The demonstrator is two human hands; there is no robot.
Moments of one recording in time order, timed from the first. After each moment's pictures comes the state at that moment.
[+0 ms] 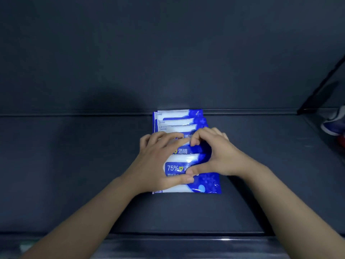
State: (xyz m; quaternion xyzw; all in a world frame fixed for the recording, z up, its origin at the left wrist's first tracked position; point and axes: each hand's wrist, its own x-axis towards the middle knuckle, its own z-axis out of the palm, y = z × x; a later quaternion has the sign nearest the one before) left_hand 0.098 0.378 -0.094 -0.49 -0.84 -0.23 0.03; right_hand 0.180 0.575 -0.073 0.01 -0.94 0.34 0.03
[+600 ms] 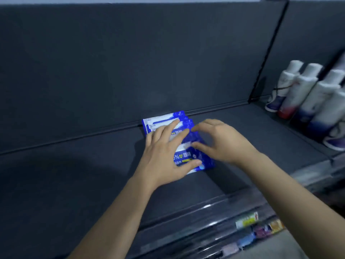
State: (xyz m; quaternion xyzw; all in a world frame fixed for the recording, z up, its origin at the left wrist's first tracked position) left_hand 0.113 0.370 -0.070 -0.55 -0.79 -0.26 0.11; right_hand 0.225 0.526 -0.040 -0.11 -0.97 0.14 0.18
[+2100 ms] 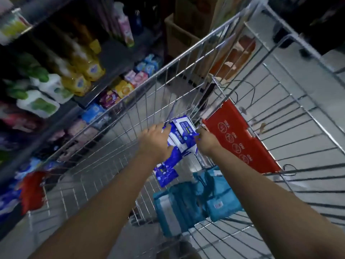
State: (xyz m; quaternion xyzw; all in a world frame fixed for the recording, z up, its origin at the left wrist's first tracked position) left_hand 0.843 0.538 -0.420 -0.71 -0.68 0.09 -0.16; right_hand 1.015 0.591 -0.450 -0.66 -0.63 0.40 -0.08
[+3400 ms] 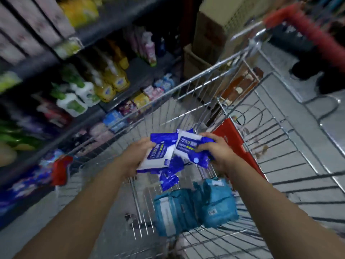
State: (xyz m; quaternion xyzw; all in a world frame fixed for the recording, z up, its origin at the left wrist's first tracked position) left_hand 0.816 0.479 -0.338 -0.16 -0.62 -0.41 -0.65; right_hand 1.024 0.564 -0.352 -0.59 -0.36 0.69 0.21
